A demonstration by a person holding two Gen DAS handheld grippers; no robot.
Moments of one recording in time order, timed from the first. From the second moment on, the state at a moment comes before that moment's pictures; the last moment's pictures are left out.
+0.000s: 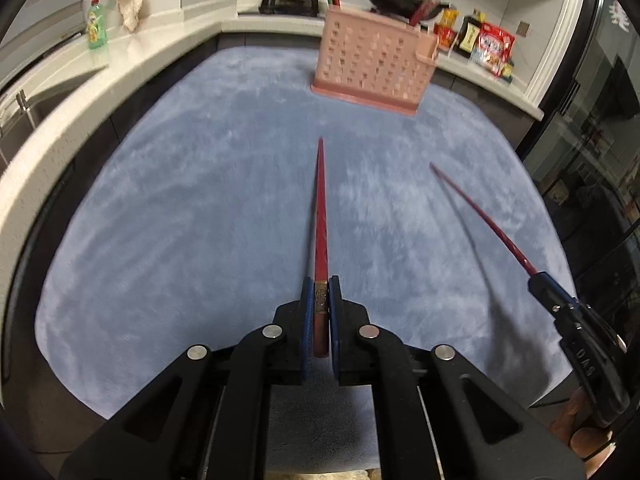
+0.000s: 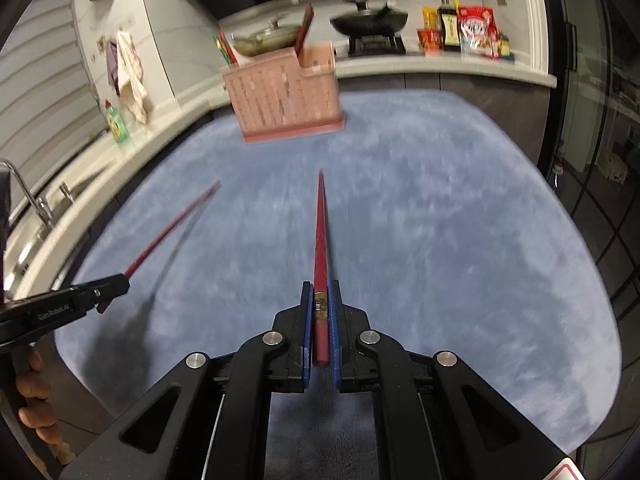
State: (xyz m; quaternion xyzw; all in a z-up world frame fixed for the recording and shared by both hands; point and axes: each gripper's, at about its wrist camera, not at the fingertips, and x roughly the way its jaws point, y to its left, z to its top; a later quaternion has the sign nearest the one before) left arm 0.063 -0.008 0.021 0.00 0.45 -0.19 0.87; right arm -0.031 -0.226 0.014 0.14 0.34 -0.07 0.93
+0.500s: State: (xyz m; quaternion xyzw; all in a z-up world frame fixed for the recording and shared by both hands) left arm 0.096 -0.003 0.126 -0.02 0.36 -0.20 0.91; right arm -0.007 -0.247 0.127 0.13 0.23 -0.06 0.96
